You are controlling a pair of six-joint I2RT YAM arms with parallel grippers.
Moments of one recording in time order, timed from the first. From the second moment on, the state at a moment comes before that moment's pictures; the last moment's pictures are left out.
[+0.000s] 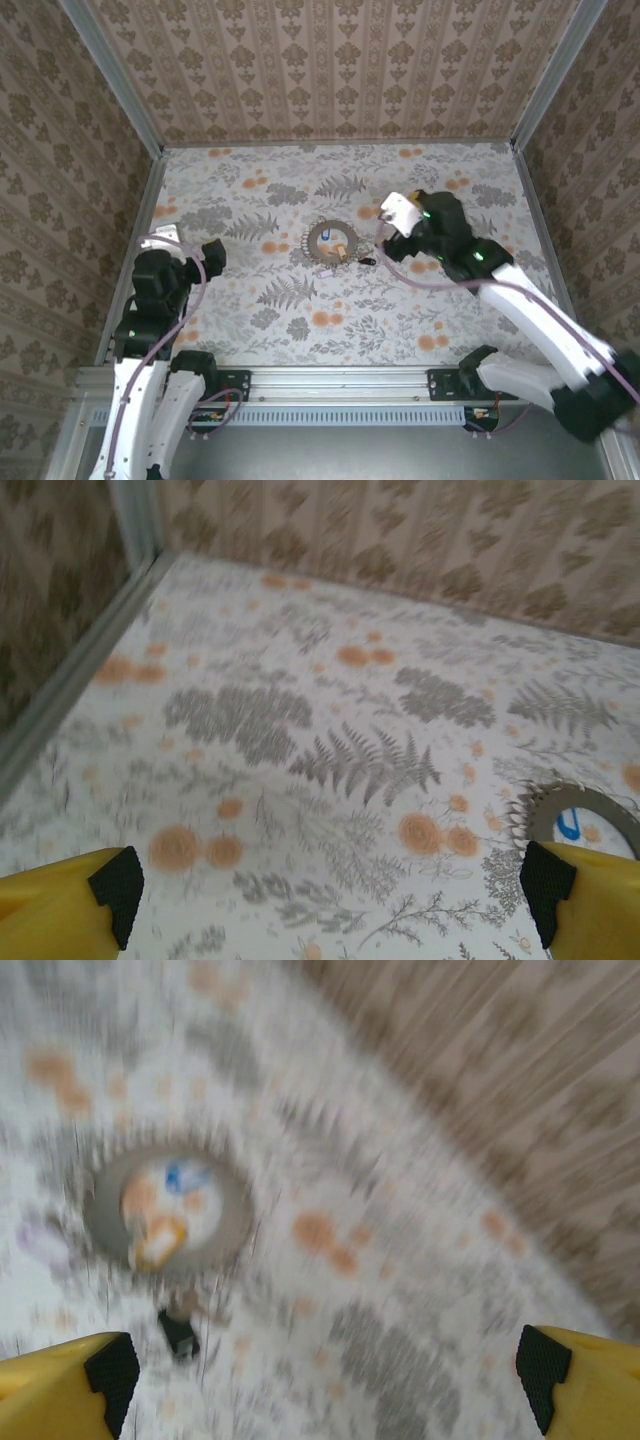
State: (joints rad) left arm -0.17 0.45 0.69 -0.61 -0.06 -0.19; right arm 0.50 0.96 0.93 -0.40 0.05 -0.49
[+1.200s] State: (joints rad) left arm -0.06 1.26 0.25 0.58 -0.05 0.13; right arm 0.00 1.41 0.23 0.84 0.13 0.03
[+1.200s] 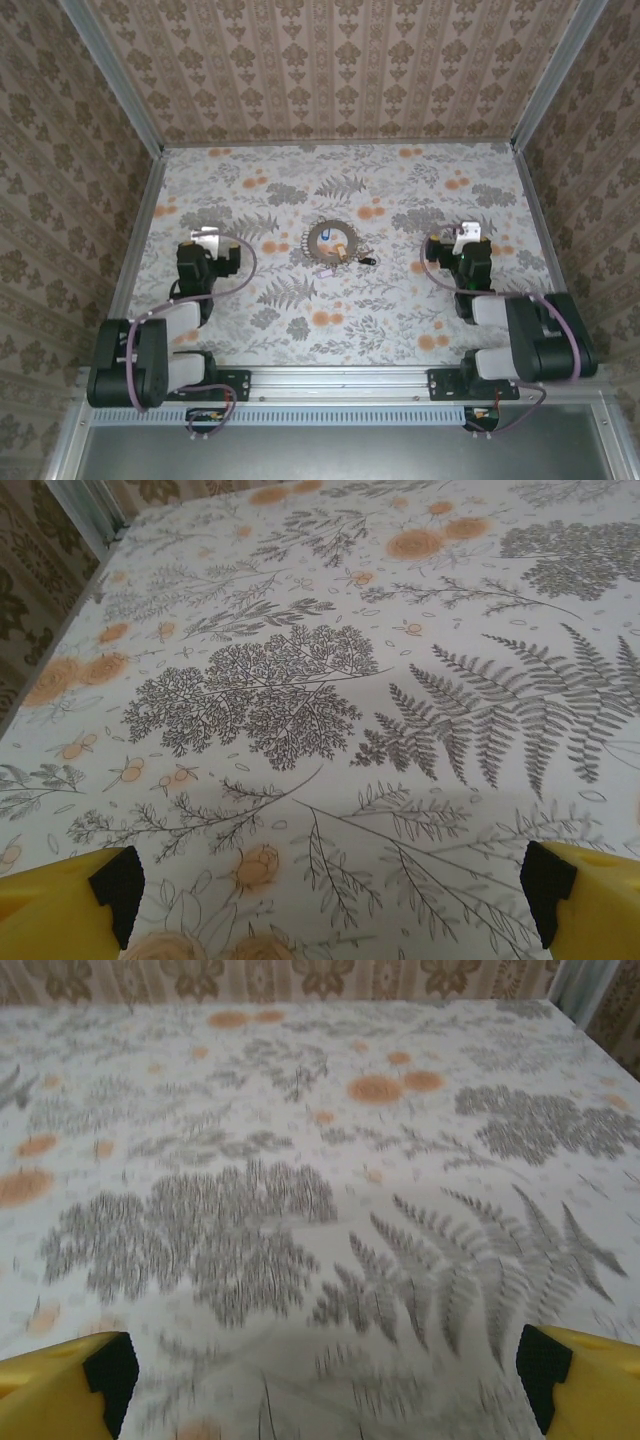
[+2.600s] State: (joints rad) left arm -0.04 1.55 0.39 0.77 -0.01 0.12; right arm 0.02 1.53 0.39 0.76 0.07 0.05
